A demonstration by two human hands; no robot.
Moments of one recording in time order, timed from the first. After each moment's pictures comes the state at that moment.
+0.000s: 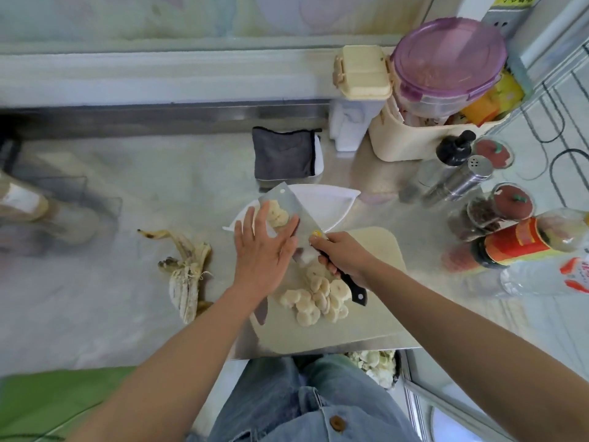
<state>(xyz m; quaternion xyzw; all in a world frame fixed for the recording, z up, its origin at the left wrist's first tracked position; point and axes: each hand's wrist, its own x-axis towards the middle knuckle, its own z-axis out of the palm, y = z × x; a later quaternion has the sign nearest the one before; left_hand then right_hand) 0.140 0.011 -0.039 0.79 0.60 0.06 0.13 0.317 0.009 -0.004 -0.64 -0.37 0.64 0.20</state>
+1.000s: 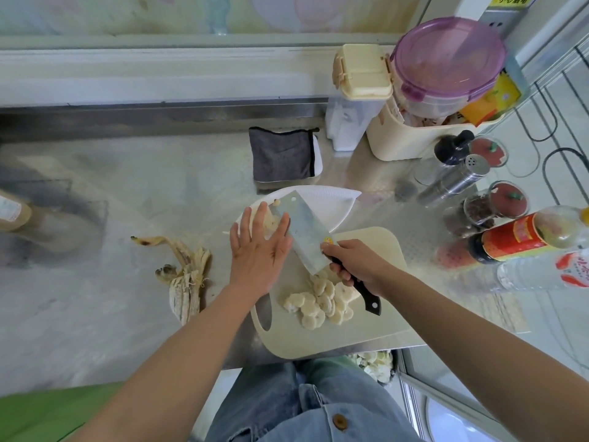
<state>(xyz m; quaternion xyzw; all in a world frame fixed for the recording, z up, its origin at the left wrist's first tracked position) 0.126 0.026 -0.050 0.79 0.60 0.02 0.15 0.322 0.002 0.006 -0.67 -0.33 0.64 0.18</state>
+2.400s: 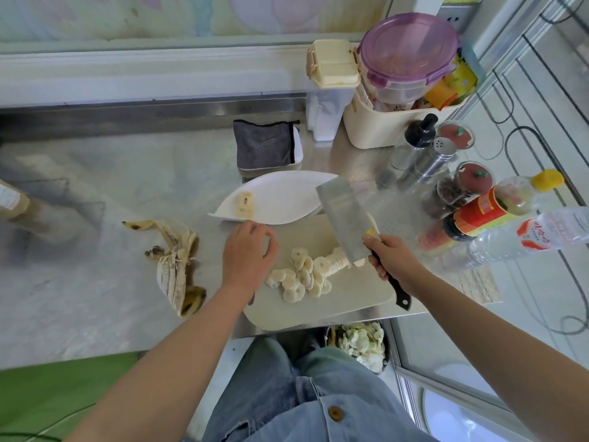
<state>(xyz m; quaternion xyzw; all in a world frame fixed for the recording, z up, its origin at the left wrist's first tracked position) 0.144 -0.023 -0.033 0.75 0.62 0.18 0.16 0.408 -0.069 -0.005 -0.72 -0.32 0.54 0.29</state>
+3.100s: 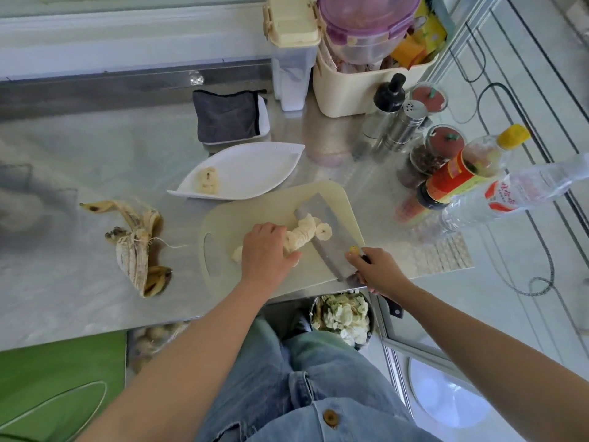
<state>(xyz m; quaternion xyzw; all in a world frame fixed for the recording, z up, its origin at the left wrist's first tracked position) 0.224 -0.070 -0.057 0.79 0.58 0.07 0.19 0.442 -0.139 -0.047 -0.75 -0.42 0.48 0.16</state>
